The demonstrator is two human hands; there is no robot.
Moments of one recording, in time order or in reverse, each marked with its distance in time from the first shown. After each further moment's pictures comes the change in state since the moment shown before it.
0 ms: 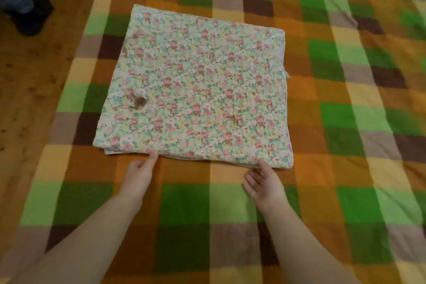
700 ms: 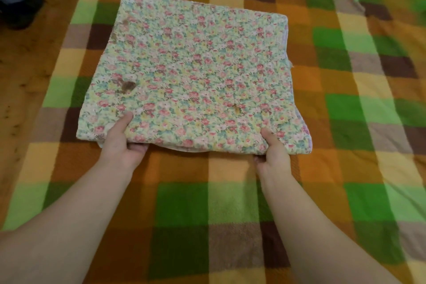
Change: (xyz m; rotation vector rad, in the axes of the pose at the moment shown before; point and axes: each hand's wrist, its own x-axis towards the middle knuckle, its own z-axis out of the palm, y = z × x) left_hand 0.019 0.056 0.006 -1.044 -0.101 -0.013; right_hand 0.019 -0.030 0.035 0.261 0.030 -0.183
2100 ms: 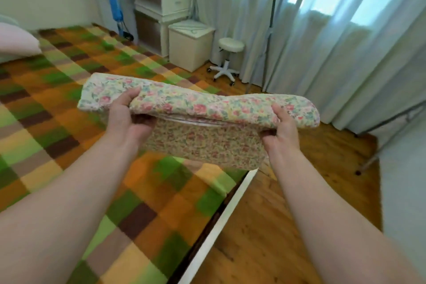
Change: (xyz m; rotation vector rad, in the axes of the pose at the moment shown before) left_hand -0.530 -0.150 0.129 0.451 -1.008 -0.359; right_hand -0.407 -0.252 -0.403 0.792 0.064 -0.697
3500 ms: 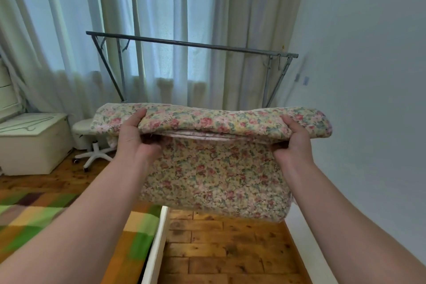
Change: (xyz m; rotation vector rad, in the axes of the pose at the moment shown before) left_hand -0.040 -0.284 0.402 0.096 -0.467 -0.452; right_hand 0.036 -0.413 -0.147 0.291 0.208 -0.616
